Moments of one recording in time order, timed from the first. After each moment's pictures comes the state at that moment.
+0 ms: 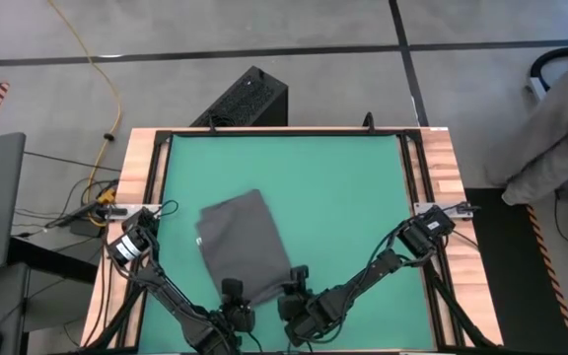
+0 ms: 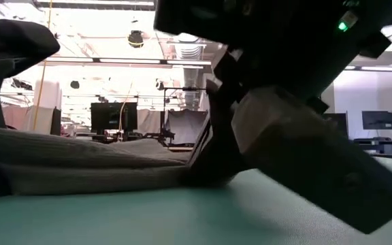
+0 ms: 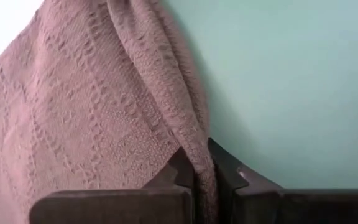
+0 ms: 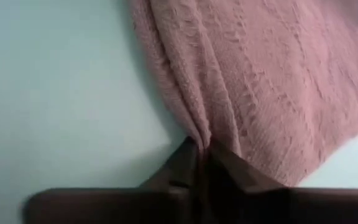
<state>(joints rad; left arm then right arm) -0.83 2.19 1.44 -0.88 -0.60 -0.76 0.59 2.31 1.66 -0.61 0.73 0.31</state>
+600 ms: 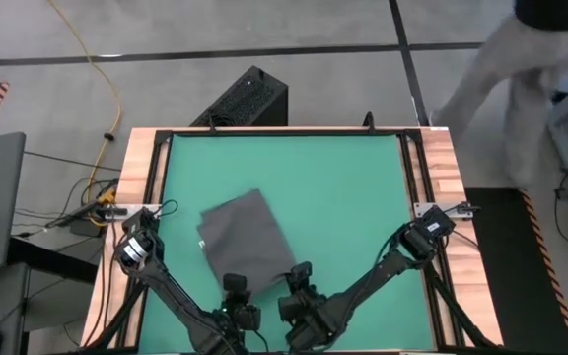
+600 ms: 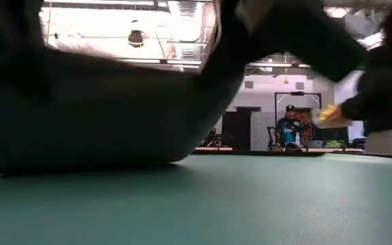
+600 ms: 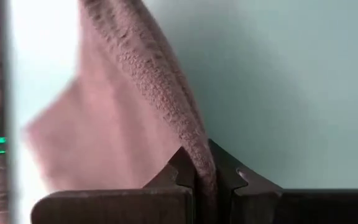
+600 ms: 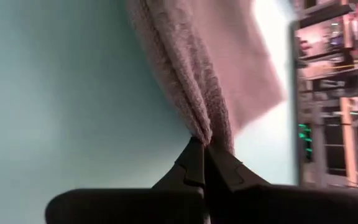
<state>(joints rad) -0.81 2.20 1.77 -1.32 -0.65 -0.77 0.64 2.31 1.96 -1.10 0.95 0.30</state>
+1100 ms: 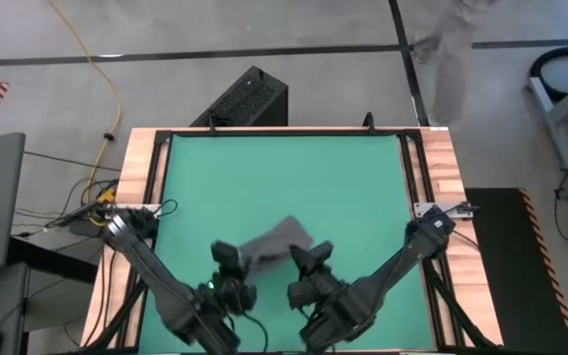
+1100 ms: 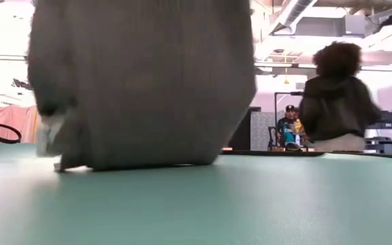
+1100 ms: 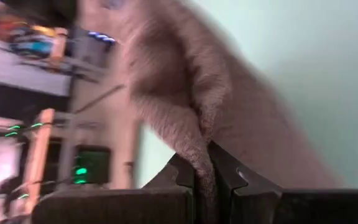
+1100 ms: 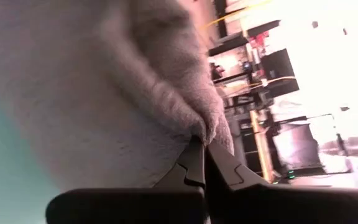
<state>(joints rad) -0.76 2.00 2.05 -1.57 -1.01 -0.53 0.66 2.21 2.34 -1.57 1.29 0.29</state>
